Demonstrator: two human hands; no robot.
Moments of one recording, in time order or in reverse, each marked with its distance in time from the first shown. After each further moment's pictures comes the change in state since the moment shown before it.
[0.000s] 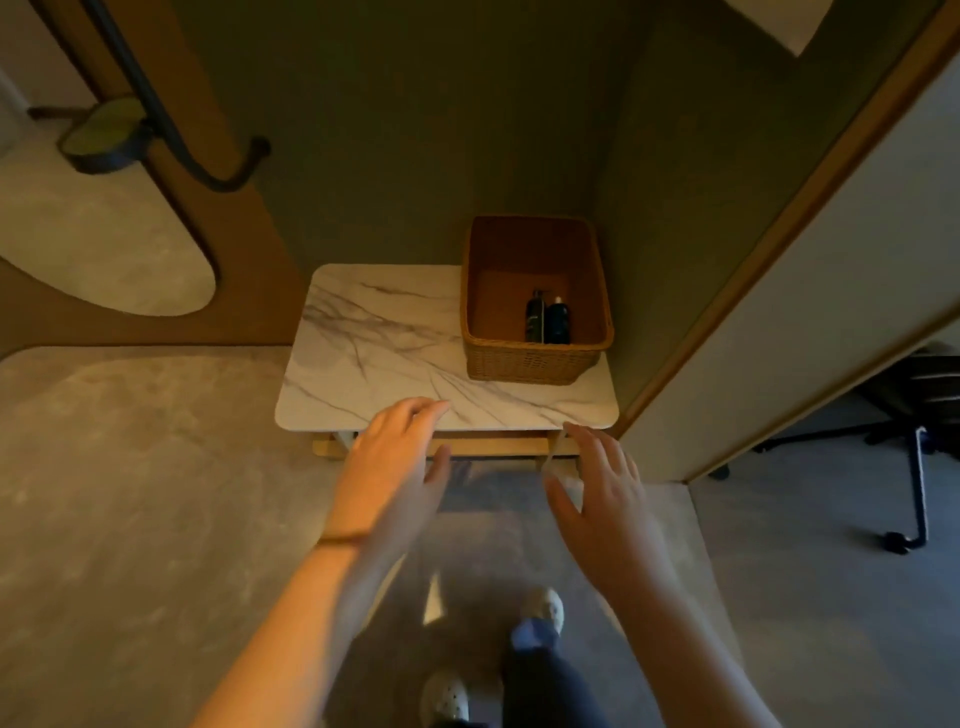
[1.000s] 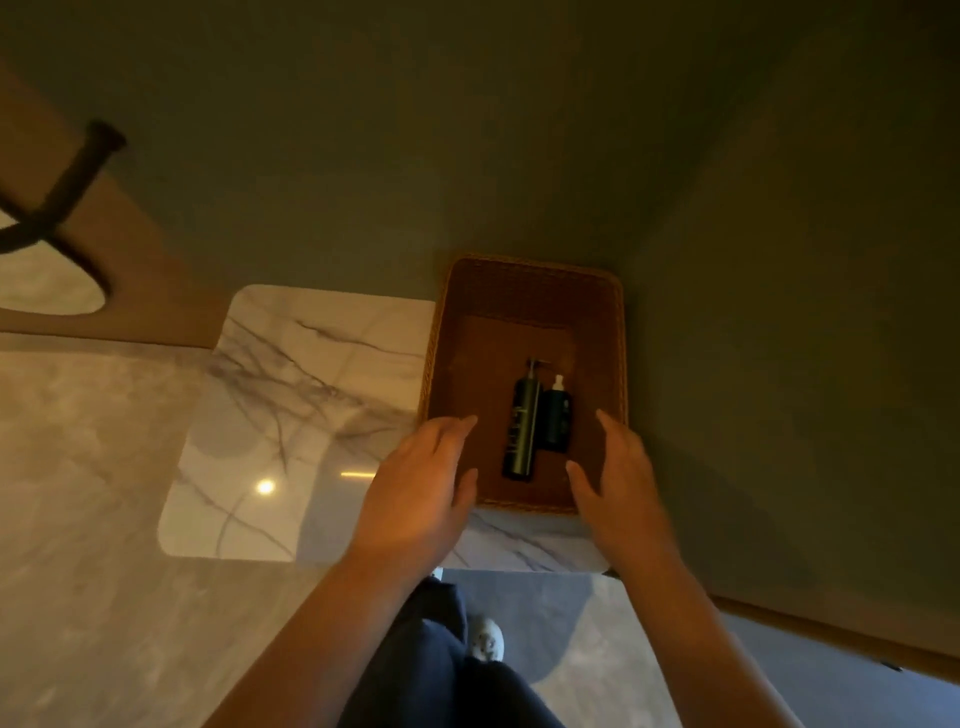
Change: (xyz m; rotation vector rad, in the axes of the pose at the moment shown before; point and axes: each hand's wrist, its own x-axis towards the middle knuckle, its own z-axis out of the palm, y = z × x) left_hand 0.378 -0.056 0.133 -0.122 -0.173 -0.082; right_hand 0.434 0.115 0.016 0.056 -0.075 0.183
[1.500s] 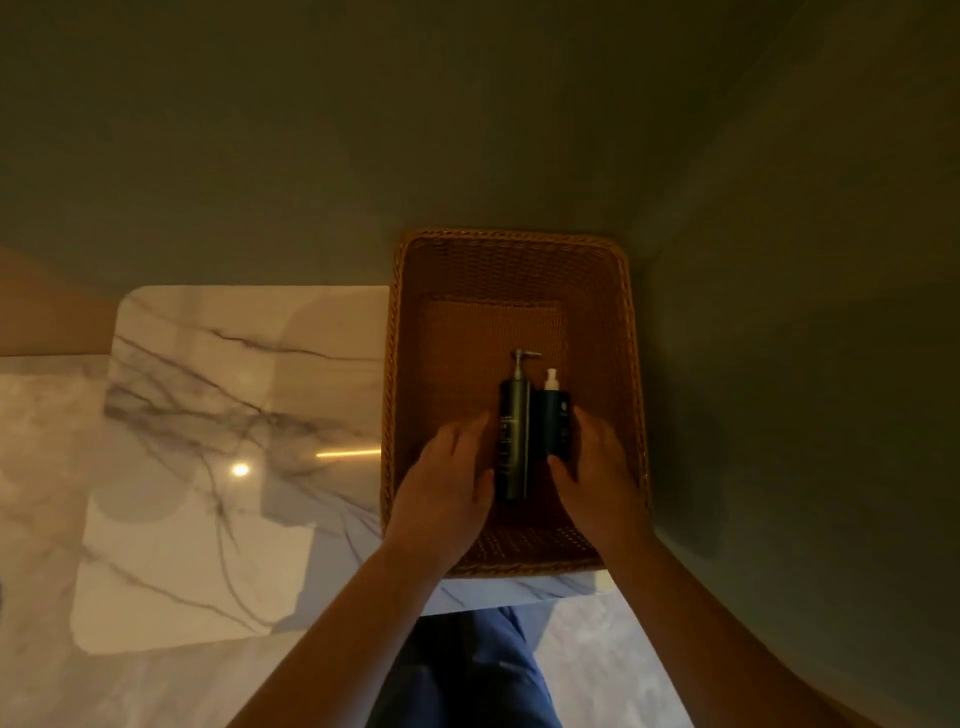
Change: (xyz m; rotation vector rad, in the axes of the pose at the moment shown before) left_hand 0.122 -0.065 0.122 -0.160 -0.165 -0.073; right_hand 0.130 0.063 0.085 -0.016 -0.109 0.171
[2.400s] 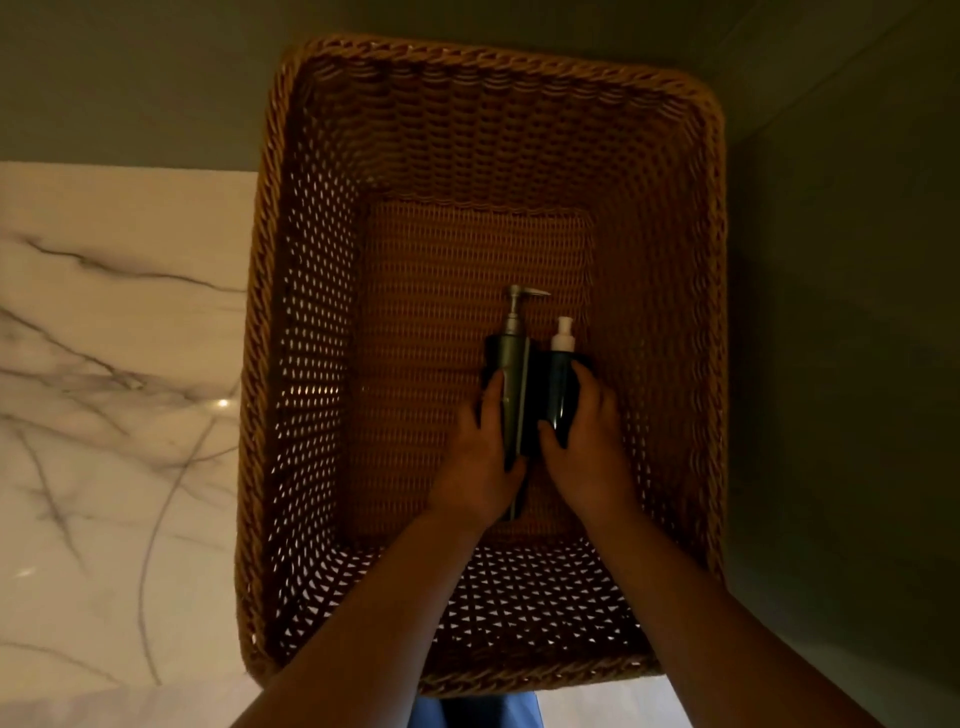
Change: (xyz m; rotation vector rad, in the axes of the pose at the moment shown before) left_hand 0.090 -0.080 0.215 -0.227 -0.178 -0.201; right_hand 0.114 0.130 0.114 0.125 0.002 0.041
